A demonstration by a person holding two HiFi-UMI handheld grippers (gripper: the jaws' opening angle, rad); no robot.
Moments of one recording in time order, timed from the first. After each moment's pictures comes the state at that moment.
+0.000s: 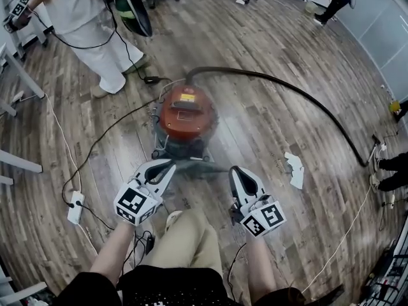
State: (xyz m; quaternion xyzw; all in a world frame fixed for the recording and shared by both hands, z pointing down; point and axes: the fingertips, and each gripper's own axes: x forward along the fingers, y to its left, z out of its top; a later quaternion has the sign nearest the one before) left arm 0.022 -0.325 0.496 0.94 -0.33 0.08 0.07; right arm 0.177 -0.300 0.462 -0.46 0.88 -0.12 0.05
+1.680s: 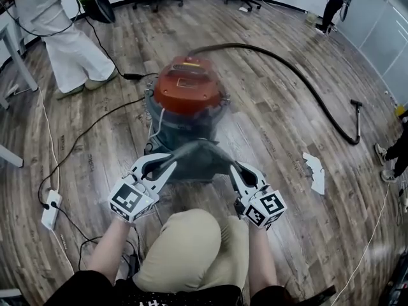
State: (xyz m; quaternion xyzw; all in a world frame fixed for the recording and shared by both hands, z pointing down) left arm 0.032 -0.316 0.694 0.95 -0.32 0.05 -0.05; right arm 0.192 -0.314 0.721 -0.43 0.90 -0.07 0.00
